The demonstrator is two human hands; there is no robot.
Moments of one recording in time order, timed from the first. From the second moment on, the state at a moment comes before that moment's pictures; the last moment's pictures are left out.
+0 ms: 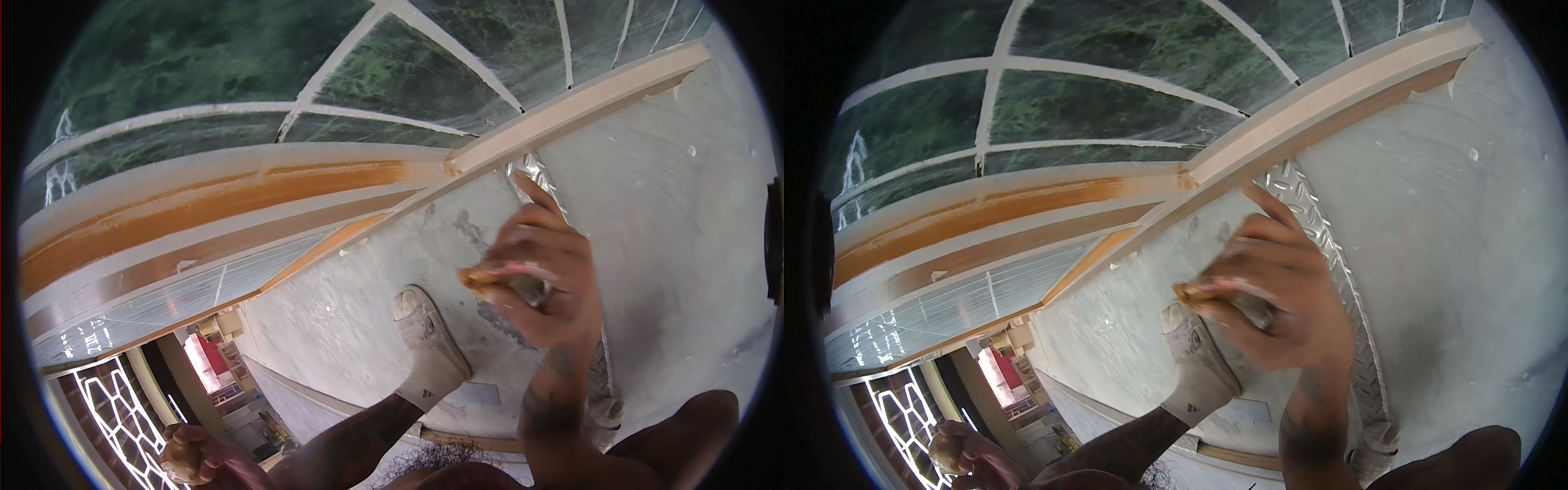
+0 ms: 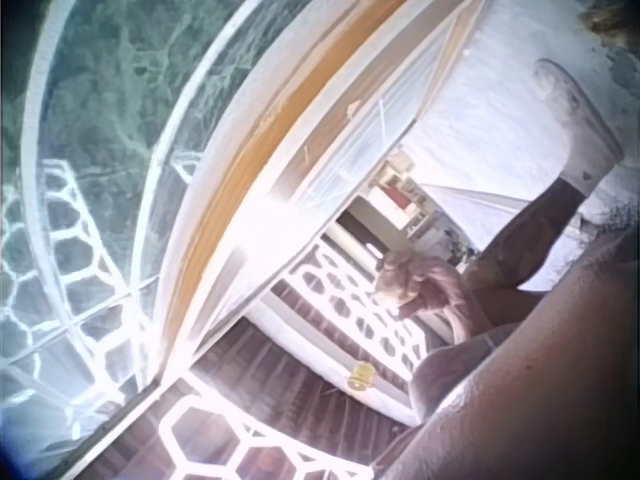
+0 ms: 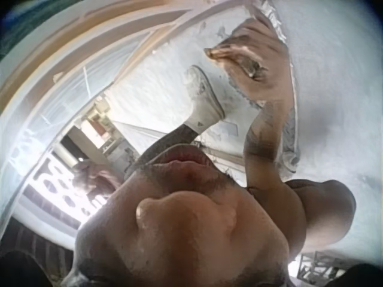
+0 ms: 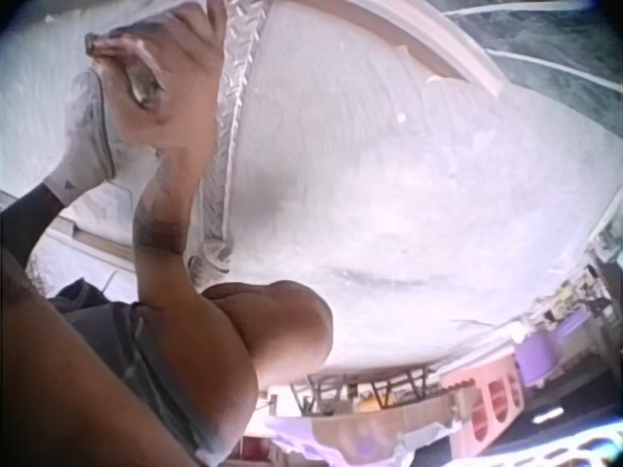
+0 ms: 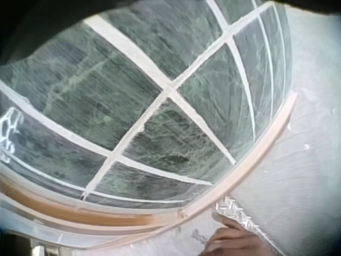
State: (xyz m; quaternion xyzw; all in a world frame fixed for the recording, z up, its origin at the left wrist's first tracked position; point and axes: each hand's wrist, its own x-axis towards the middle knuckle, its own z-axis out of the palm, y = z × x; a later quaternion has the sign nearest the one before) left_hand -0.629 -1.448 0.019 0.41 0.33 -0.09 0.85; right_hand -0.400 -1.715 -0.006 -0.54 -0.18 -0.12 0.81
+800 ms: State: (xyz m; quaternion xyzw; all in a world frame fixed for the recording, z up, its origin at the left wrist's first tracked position) left_hand -0.593 -1.504 -0.020 0.15 0.47 -0.16 0.86; right_hand -0.361 -1.693 0.026 -0.82 -0.47 -0.01 0.31
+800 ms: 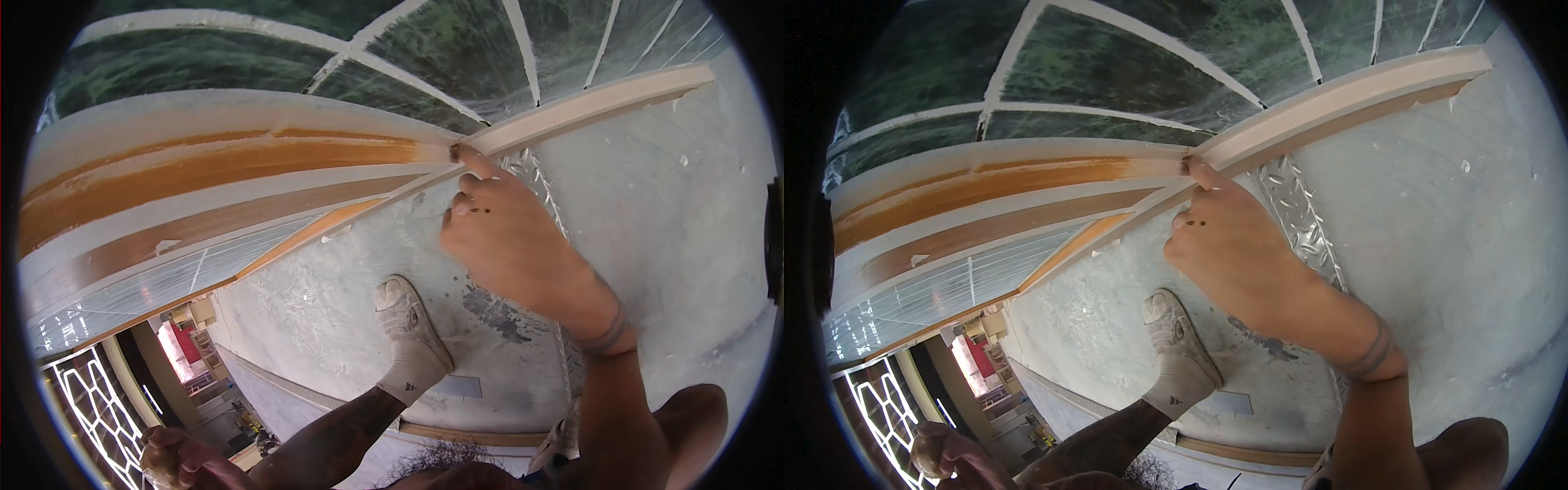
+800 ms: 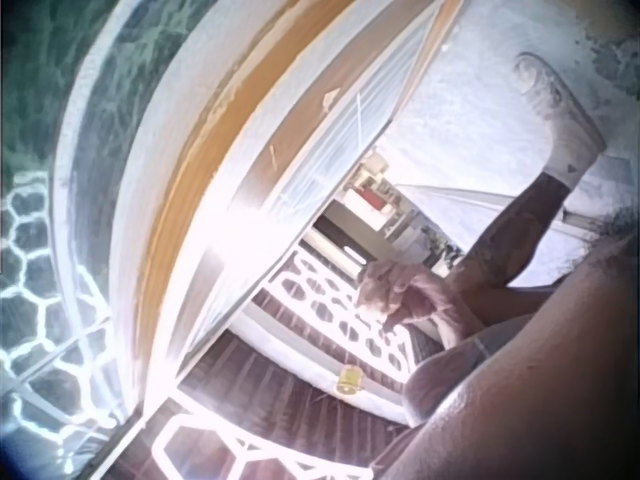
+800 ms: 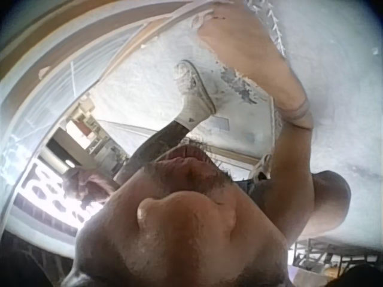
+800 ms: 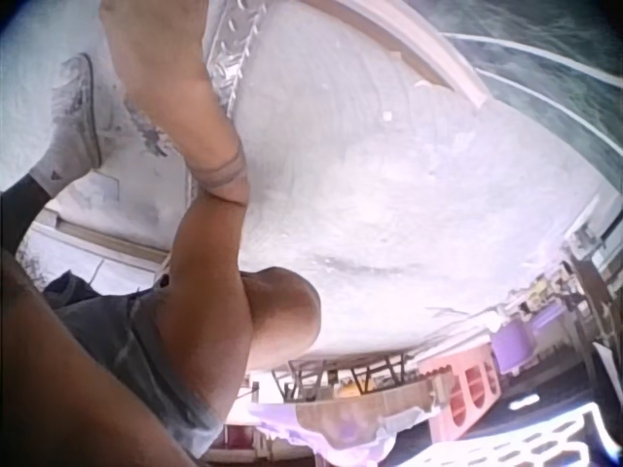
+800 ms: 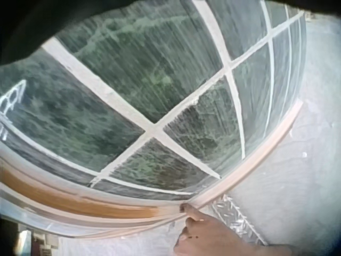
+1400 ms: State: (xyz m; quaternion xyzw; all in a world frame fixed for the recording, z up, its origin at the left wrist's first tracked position) left_hand -0.621 -1.498 -0.049 0.32 0.48 -0.21 0.79; right_hand -0.374 -1.762 0.011 -0.57 -0.46 0.11 0.67
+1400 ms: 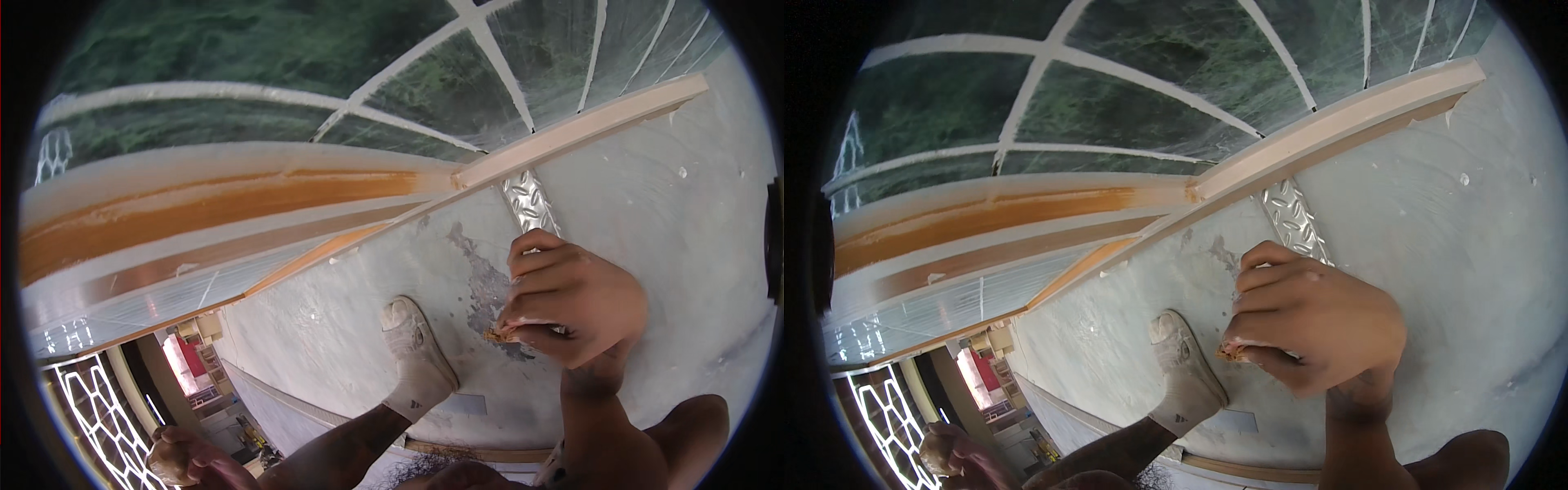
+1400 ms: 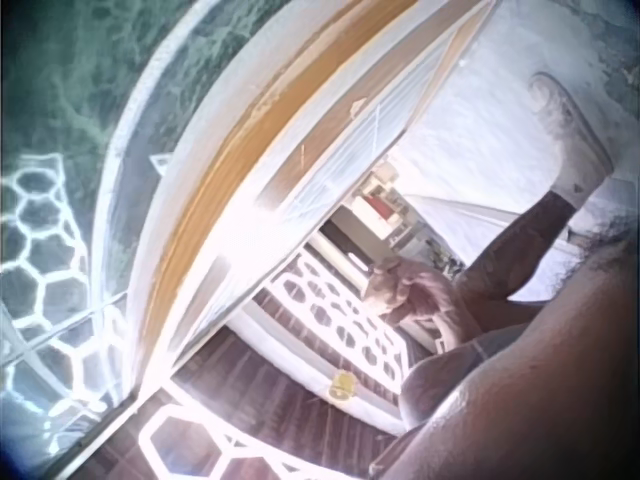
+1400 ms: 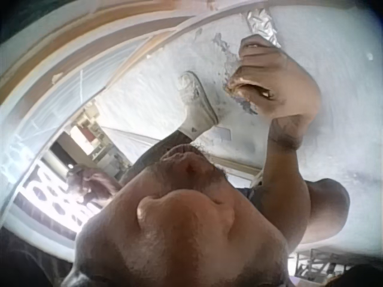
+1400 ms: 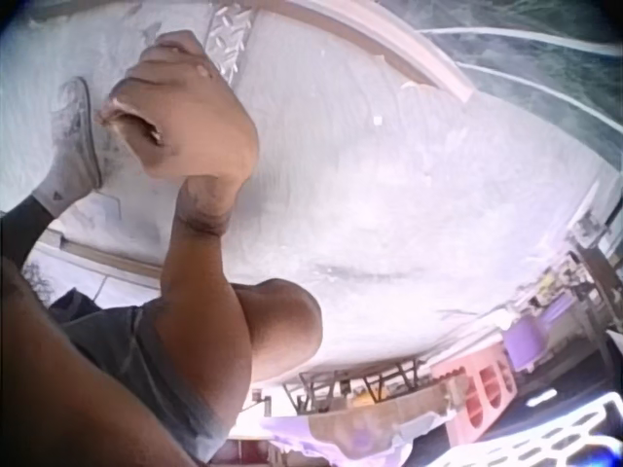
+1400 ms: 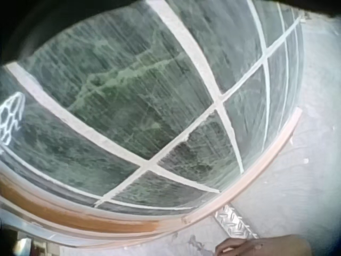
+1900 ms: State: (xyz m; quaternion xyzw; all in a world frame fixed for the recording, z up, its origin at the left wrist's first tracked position) left_hand -0.626 -1.487 -0.072 0.52 0.40 -0.26 0.71; right_hand -0.375 -1.765 -0.029 -0.50 -0.39 0.10 0.77
